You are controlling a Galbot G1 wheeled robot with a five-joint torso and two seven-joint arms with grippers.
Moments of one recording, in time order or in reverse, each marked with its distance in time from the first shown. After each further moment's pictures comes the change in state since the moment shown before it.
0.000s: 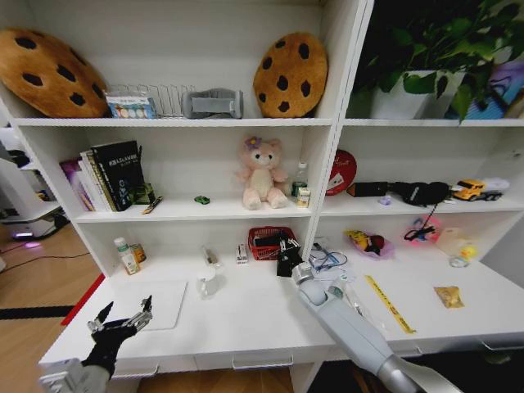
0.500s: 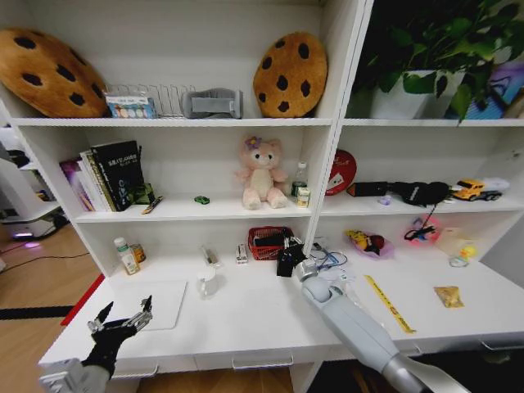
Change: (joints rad) left arm 0.000 0.000 0.000 0.000 0.000 0.000 0.000; right arm 0.017 -0.001 0.005 -0.009 0.019 0.002 0.000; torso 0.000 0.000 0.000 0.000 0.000
